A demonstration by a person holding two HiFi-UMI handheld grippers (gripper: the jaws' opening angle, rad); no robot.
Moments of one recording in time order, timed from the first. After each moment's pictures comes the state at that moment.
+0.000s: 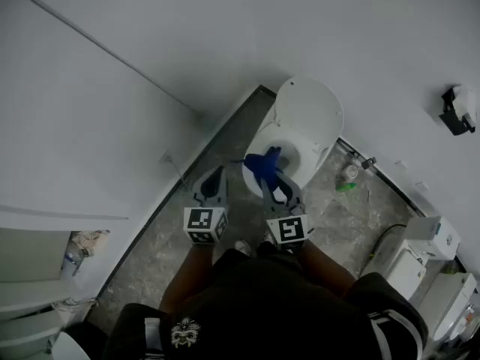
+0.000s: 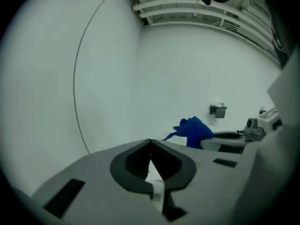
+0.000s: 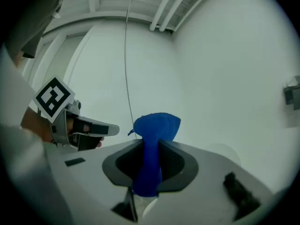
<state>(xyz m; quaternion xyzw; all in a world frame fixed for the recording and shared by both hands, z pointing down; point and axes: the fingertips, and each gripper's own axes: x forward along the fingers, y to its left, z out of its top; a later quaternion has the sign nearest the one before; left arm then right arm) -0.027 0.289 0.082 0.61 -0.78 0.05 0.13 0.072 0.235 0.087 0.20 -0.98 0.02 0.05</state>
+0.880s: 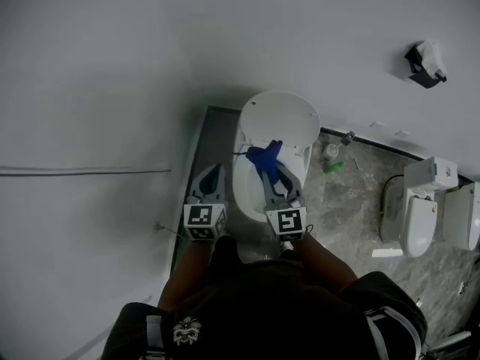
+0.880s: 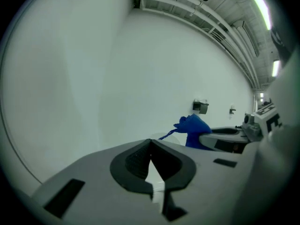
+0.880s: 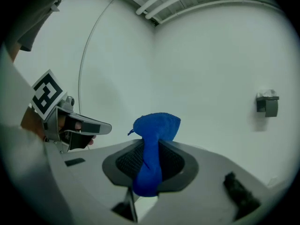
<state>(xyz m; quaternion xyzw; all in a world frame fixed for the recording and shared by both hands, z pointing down) -0.127 0.119 0.119 0.75 -0.64 0.08 0.13 -0.004 0.094 0.116 0.42 -0.90 0.01 0.09</state>
